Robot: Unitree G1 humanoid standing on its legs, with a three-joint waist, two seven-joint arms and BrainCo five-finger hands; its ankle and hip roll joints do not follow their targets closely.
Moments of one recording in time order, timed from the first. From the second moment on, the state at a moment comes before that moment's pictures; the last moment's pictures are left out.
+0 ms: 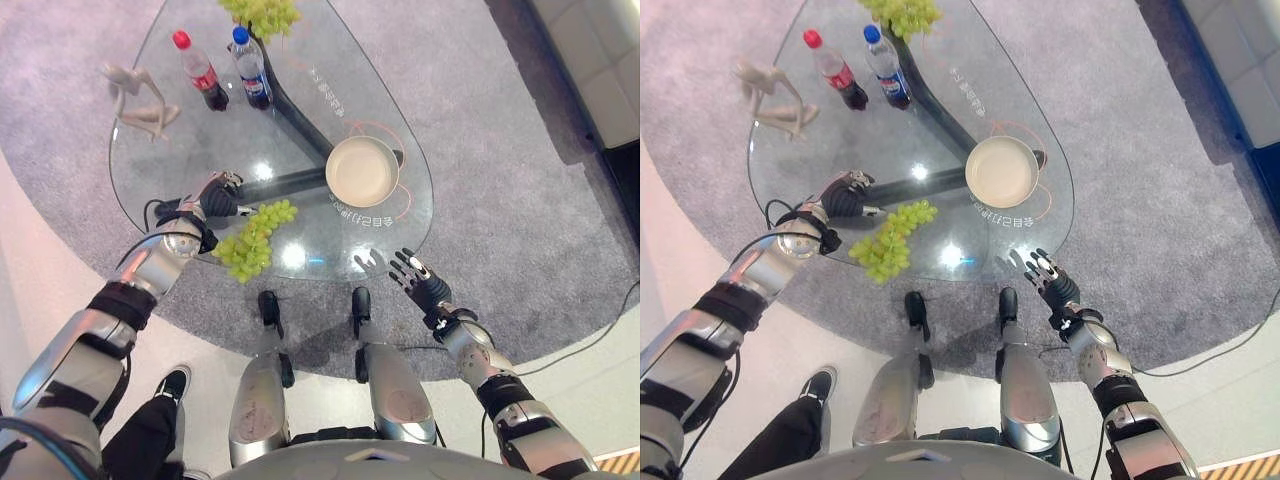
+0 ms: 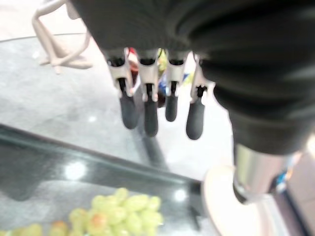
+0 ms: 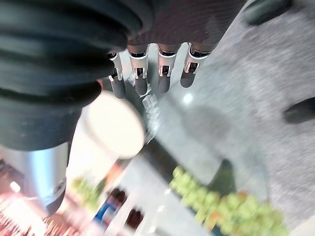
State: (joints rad) left arm -0.56 0.73 -0.48 0.44 0.12 0.00 0.06; right arm -0.19 -0.33 0.20 0.63 0.92 -0.09 0.30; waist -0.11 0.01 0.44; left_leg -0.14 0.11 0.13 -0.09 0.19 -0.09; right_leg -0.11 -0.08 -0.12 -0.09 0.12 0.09
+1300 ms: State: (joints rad) left arm -0.92 0.53 -0.70 1.13 0.31 0.34 0.39; right arm -0.32 -0.31 0.37 0.70 1.00 -0.09 0.27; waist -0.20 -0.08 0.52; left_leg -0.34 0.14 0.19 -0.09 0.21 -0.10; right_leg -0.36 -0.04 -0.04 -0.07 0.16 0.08
